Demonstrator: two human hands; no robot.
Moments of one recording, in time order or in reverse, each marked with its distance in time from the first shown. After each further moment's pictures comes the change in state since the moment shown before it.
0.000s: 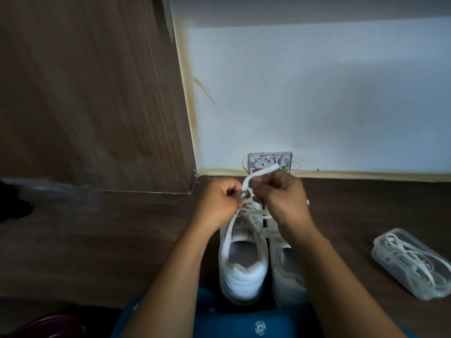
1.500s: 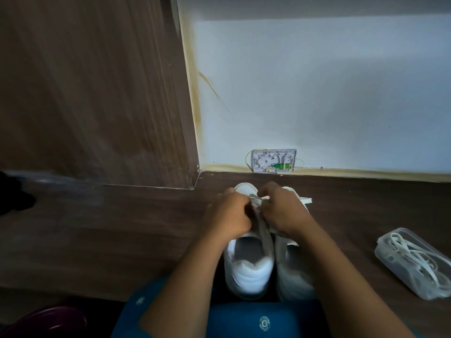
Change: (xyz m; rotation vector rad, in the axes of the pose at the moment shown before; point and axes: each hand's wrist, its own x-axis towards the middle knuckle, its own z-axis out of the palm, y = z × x) left_hand -0.001 -0.025 0.015 0.676 -0.143 0.036; right_hand 0.003 0.011 -0.007 -0.947 -0.270 0.039
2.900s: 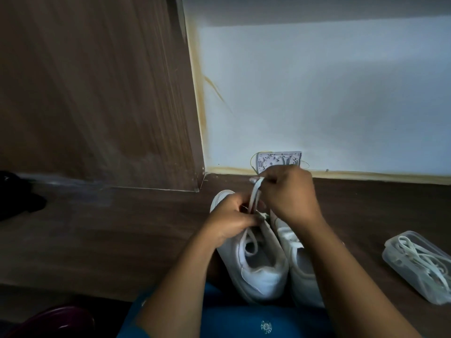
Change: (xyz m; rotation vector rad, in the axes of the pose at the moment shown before) left_hand -0.007 -0.011 0.002 -0.914 -0.146 -0.010; right_hand -0.004 -0.025 -0.017 0.167 0.380 -0.227
